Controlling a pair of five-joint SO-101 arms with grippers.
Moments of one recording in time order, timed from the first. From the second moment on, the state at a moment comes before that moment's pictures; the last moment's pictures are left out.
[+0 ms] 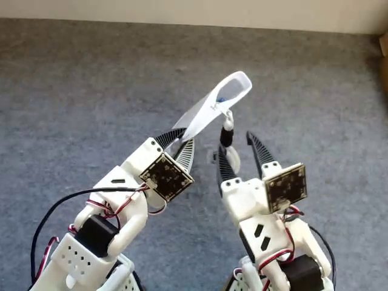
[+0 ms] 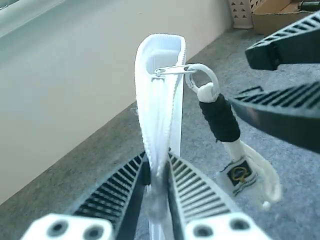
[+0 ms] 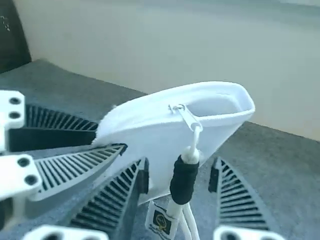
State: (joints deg) left arm 27.6 -74.5 65.1 32.8 -16.8; right arm -25.1 -97.3 62.2 49.6 5.2
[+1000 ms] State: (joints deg) left arm 27.6 -74.9 65.2 32.7 -16.8; right arm -23.8 -93.1 73.2 29.9 9.1
